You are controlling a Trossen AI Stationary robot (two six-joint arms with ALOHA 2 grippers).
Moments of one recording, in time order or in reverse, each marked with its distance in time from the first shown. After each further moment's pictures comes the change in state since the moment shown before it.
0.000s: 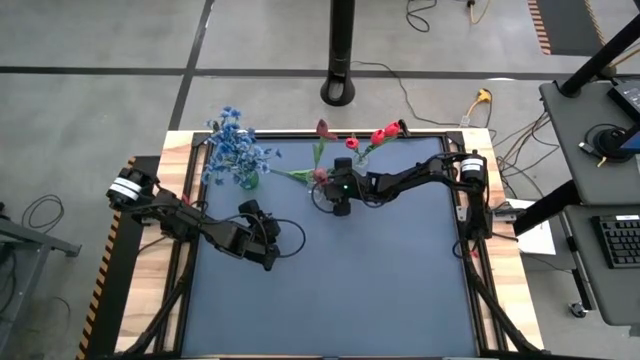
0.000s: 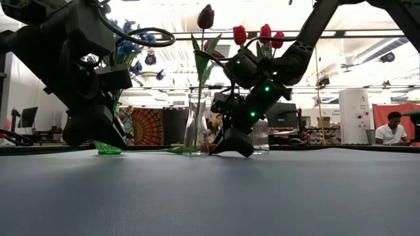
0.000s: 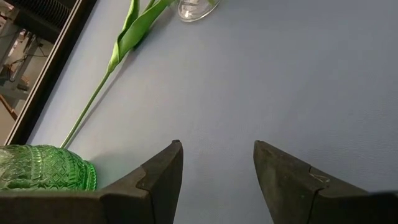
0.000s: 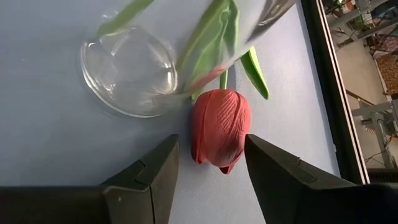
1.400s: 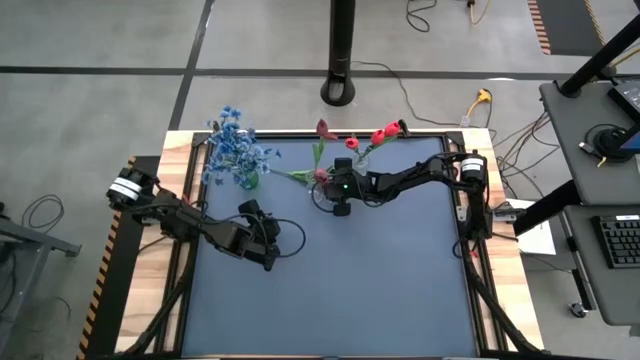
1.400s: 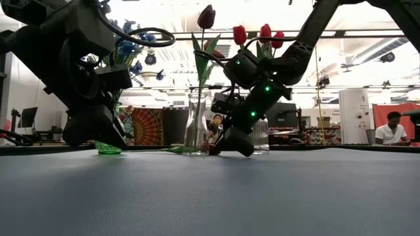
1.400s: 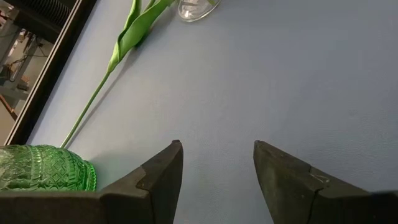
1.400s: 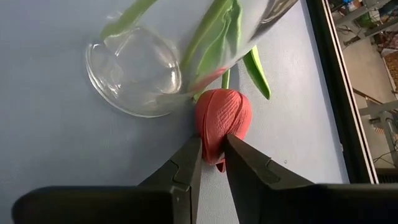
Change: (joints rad) left arm 0.000 0.000 0.000 0.000 0.000 0.000; right arm -0.005 -0.002 0.002 -0.011 -0.019 0.016
